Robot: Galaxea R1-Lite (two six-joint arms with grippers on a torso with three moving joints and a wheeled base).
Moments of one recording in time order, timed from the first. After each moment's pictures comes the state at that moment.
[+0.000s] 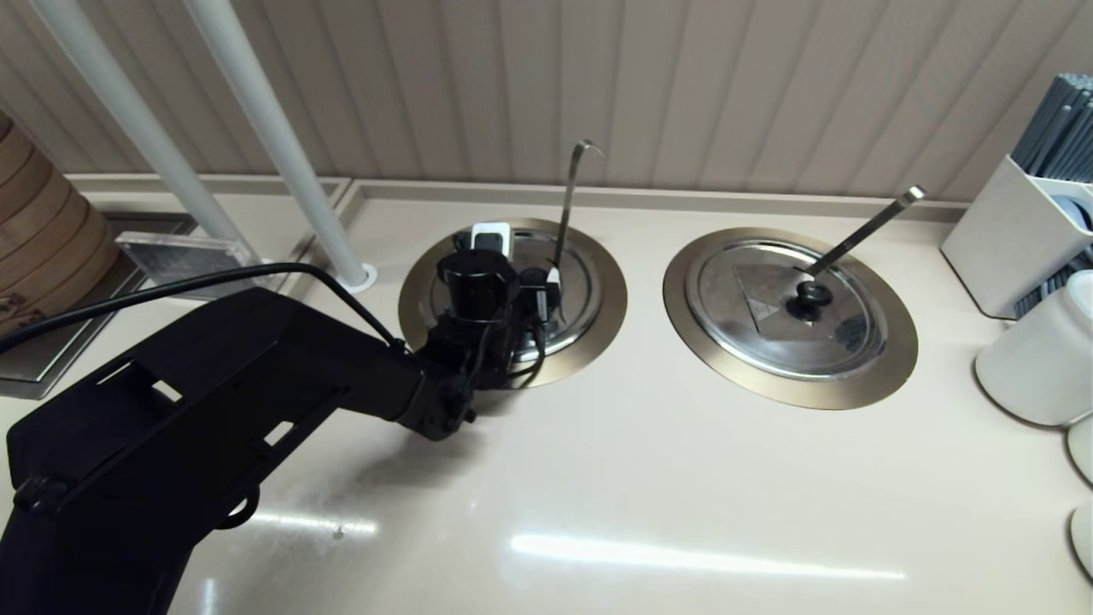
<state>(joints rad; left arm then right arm) -0.54 2.30 -1.47 -0.89 0.44 -0.05 0.00 0.00 0.00 -0.01 -0.02 0.03</state>
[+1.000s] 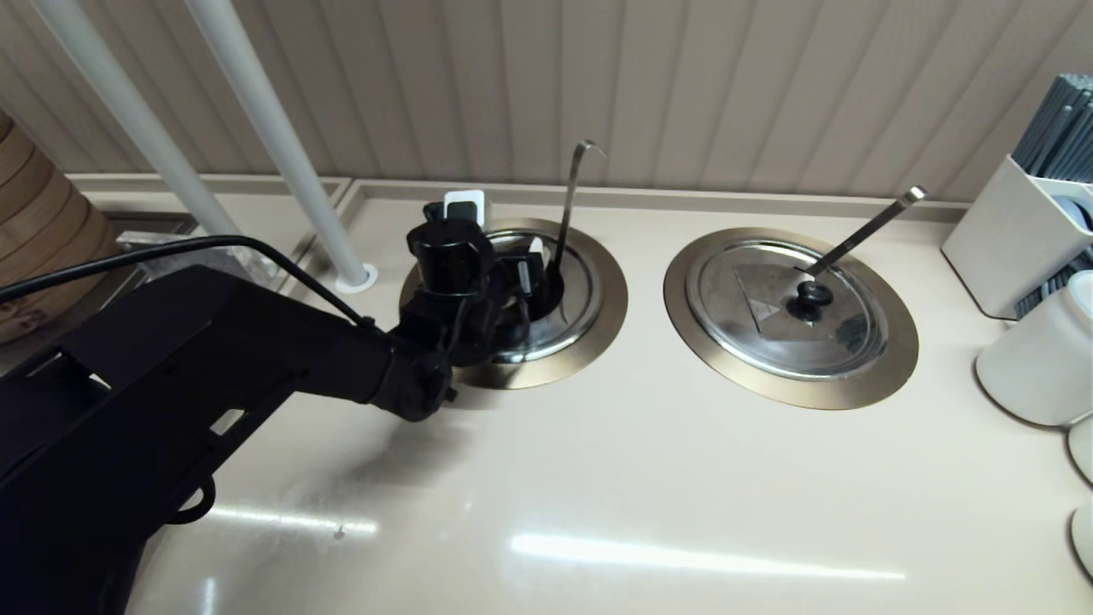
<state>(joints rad) -0.51 2.23 -1.46 -0.90 0.44 -0.05 0.00 0.00 0.00 -0.02 -0.02 0.03</state>
